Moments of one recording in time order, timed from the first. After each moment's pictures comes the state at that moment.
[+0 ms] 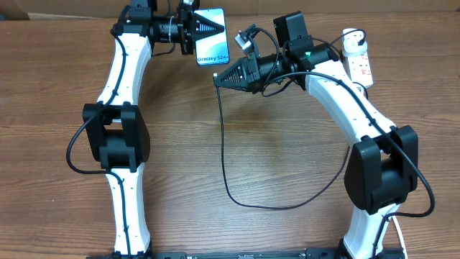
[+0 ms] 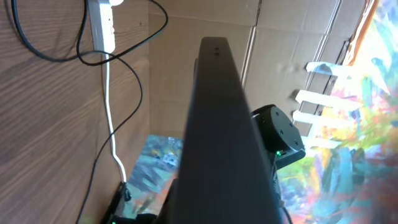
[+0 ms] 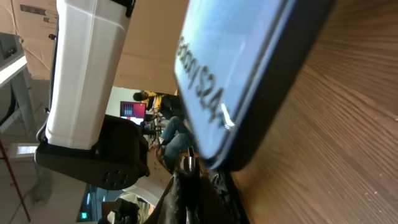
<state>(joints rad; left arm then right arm) -0.06 2.45 2.27 -0.63 1.54 -0.86 0.33 2.02 1.71 -0.60 -1.27 0.44</state>
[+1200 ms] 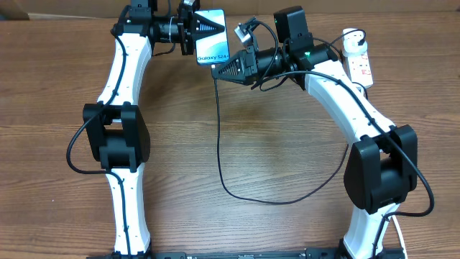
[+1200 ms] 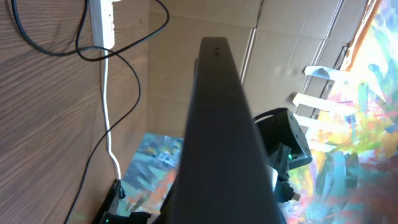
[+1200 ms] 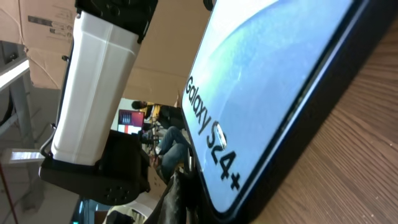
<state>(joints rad) -0.06 2.45 2.27 -0.63 1.54 -0.89 0.33 2.02 1.71 -0.45 -1.24 0.55</state>
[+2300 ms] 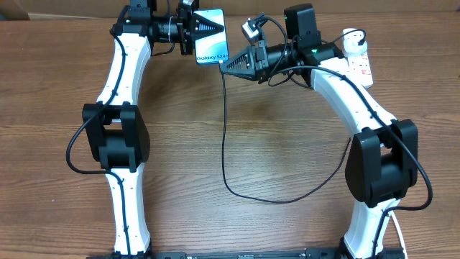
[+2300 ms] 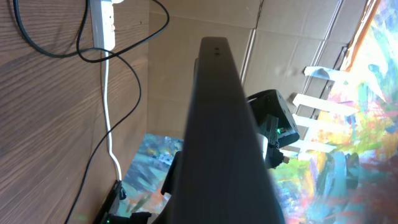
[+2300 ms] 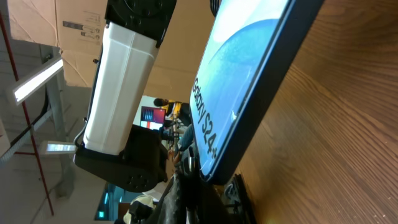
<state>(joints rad) -0.06 2.45 2.27 -0.63 1.53 -0.89 0.28 2.06 1.71 -0.39 -1.37 0.59</state>
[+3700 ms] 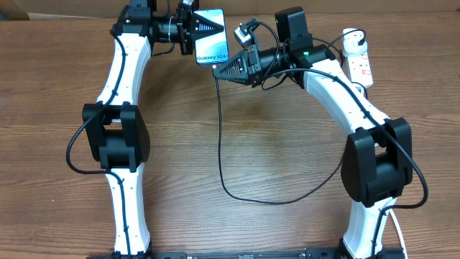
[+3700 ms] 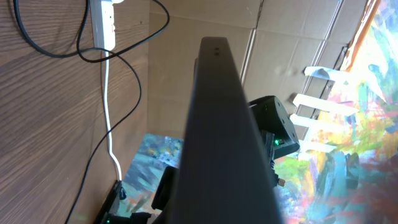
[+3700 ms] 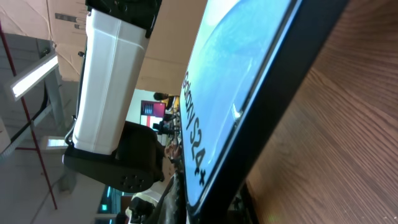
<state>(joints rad) -0.06 2.45 2.27 -0.63 1.53 -0.89 0.32 2.07 1.71 -0.39 -1.36 0.59</state>
